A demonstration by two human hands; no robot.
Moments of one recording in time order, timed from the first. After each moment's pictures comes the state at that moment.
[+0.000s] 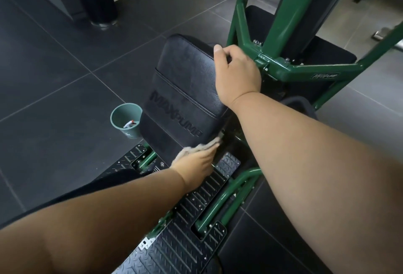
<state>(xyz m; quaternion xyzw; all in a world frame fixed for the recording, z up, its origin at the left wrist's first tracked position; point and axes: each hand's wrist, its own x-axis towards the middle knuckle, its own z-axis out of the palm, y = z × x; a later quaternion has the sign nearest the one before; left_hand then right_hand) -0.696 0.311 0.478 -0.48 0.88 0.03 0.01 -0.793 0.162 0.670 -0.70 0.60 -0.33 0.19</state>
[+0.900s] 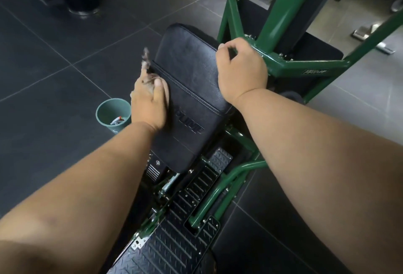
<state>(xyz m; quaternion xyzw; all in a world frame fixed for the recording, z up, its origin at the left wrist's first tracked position) -0.597 0.238 0.555 -0.73 0.45 0.18 -0.48 -0.790 0.163 0.665 -0.70 0.61 -0.33 0.12</state>
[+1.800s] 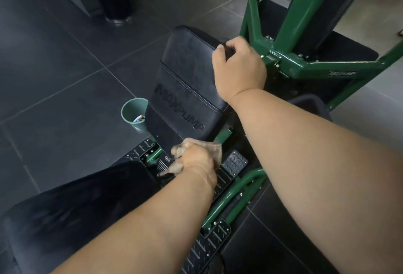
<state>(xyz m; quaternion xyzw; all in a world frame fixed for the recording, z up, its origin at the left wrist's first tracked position) -0.764 0.302 0.543 -0.70 -0.13 0.50 -0.50 -0.793 0.167 0.666 -0.71 0.59 -0.36 0.14</state>
